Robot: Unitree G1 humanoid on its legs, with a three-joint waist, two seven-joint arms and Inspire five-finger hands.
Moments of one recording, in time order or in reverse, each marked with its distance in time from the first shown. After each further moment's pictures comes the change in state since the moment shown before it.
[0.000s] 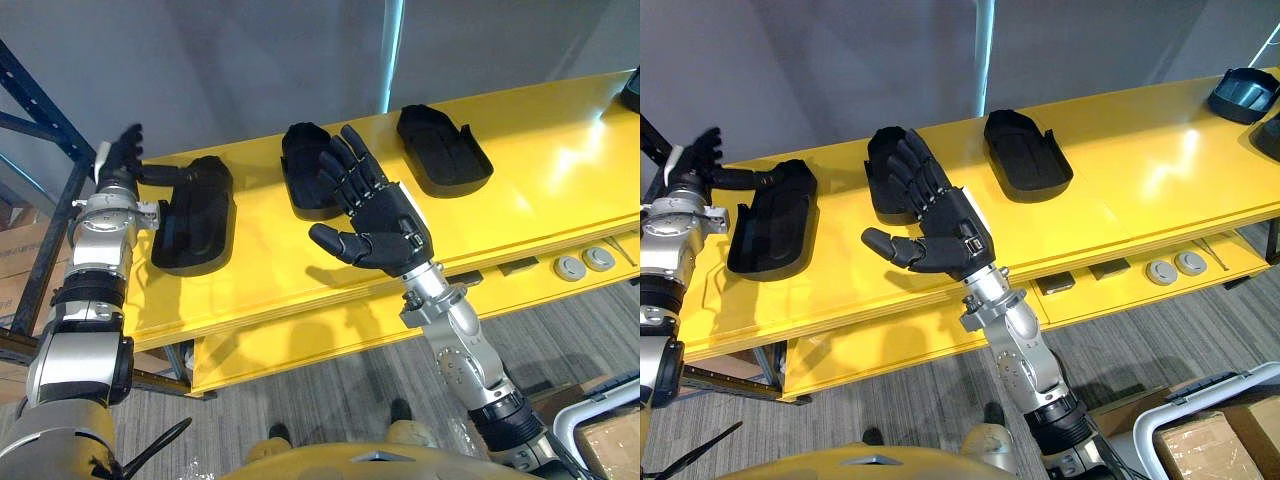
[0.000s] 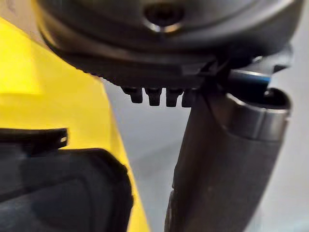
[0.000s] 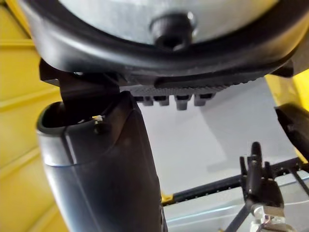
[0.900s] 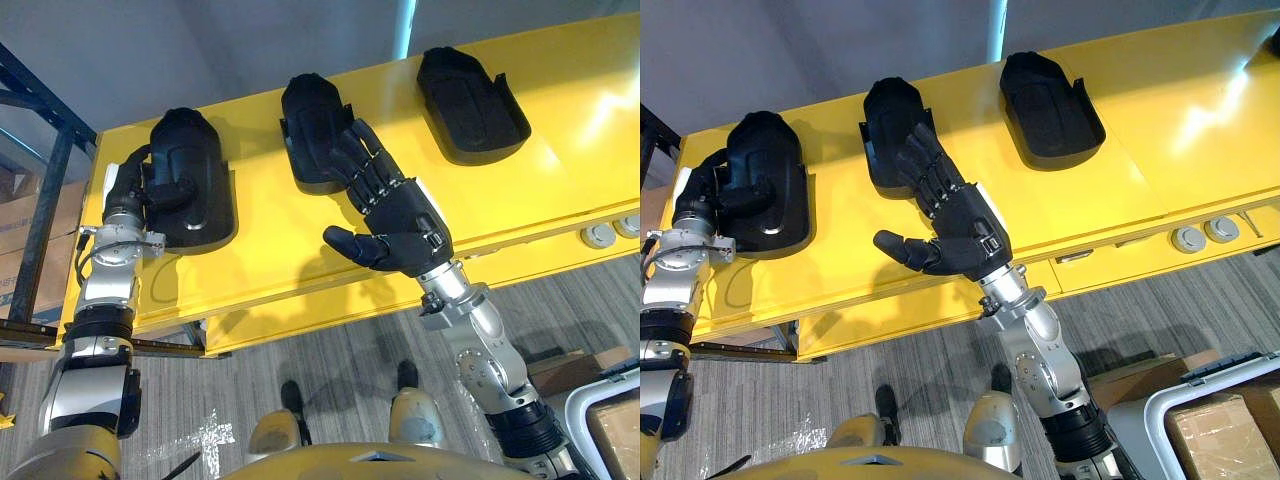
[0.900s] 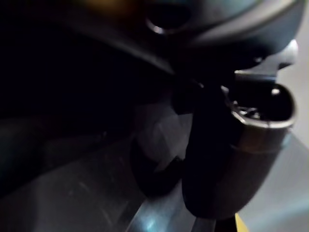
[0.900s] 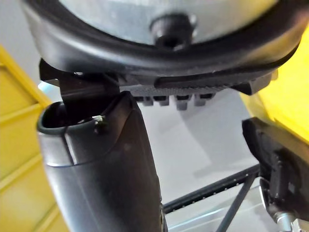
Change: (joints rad) left arm 0.181 -0.050 0.080 -0.085 0.266 0.028 -0.166; right arm 0.046 -0.023 -0.089 -0.104 0.003 0.081 0.047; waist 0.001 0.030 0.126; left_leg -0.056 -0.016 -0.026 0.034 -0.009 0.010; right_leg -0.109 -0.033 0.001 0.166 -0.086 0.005
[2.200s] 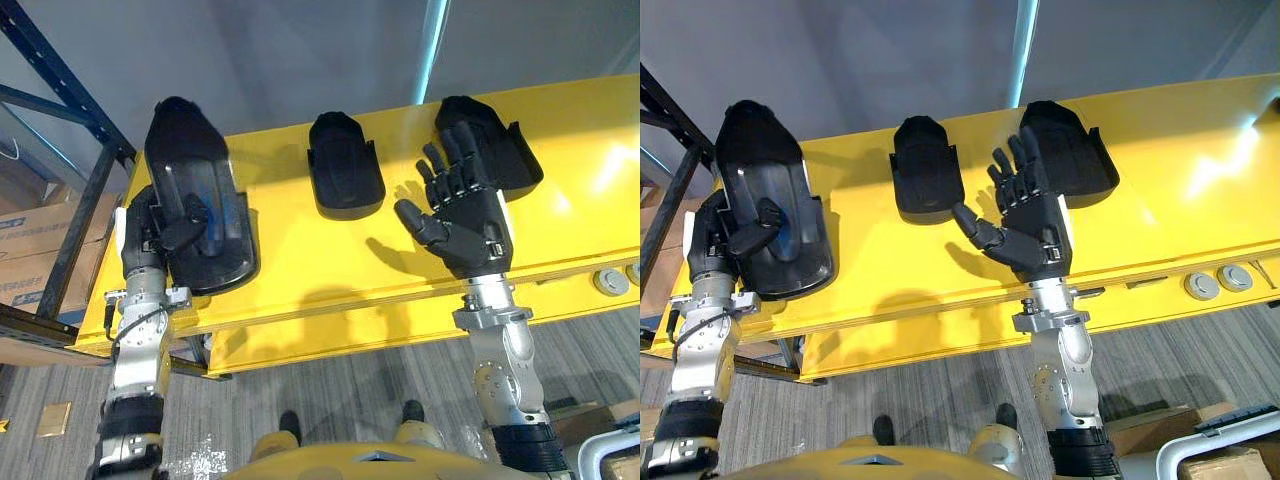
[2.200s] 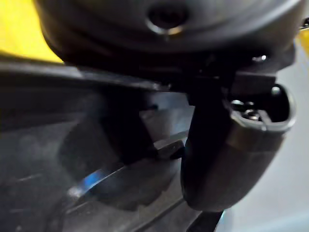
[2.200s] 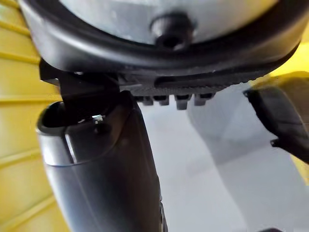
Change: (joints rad) left arm 0.426 -0.280 0.135 -0.411 -0.137 -0.248 0.155; right arm 0.105 0.071 -0.220 0.079 -0.048 -0.116 -0.028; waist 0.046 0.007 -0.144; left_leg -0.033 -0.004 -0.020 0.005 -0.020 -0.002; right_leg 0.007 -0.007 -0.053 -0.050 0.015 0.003
